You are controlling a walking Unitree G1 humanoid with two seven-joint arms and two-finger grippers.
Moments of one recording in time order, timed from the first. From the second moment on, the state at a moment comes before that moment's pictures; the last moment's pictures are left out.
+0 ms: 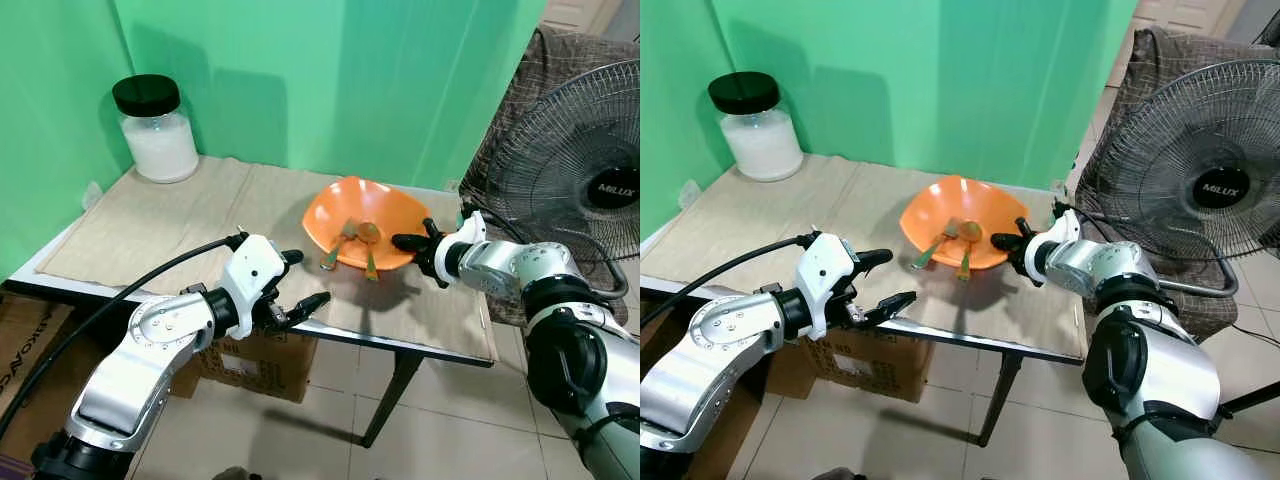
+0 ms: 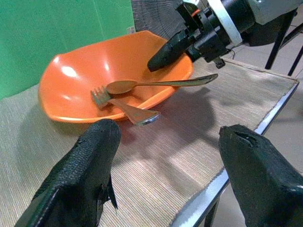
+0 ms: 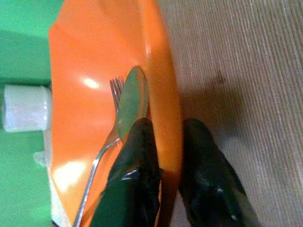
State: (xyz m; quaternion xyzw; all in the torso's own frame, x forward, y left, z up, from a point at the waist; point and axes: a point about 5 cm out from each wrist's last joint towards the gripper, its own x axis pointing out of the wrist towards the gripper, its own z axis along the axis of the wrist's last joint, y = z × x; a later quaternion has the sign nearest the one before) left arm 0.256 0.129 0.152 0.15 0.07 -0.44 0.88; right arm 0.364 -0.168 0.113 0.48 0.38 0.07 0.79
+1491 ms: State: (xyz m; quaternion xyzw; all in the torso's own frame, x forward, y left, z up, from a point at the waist) left arm 0.257 0.129 0.151 0.15 0.08 -0.44 0.88; right arm 0.390 -0.173 0.152 0.23 0.30 0.06 0.93
